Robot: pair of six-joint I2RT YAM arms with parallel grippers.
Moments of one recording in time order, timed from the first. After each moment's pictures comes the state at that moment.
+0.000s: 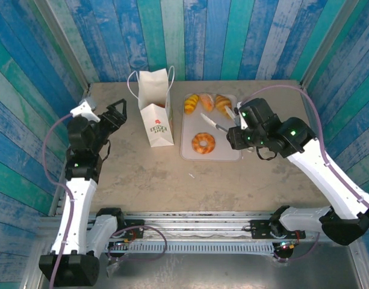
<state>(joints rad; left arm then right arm) 0.03 0.81 0.82 -0.12 0.28 -0.73 0.69 1.25 1.49 -1.20 0.12 0.39</state>
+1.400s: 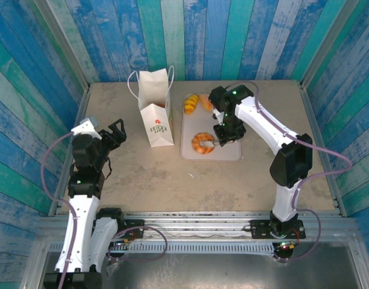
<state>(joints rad) 0.03 0.65 0.66 -0.25 0.11 -0.58 0.56 1.91 1.84 -1.52 0.00 0.22</state>
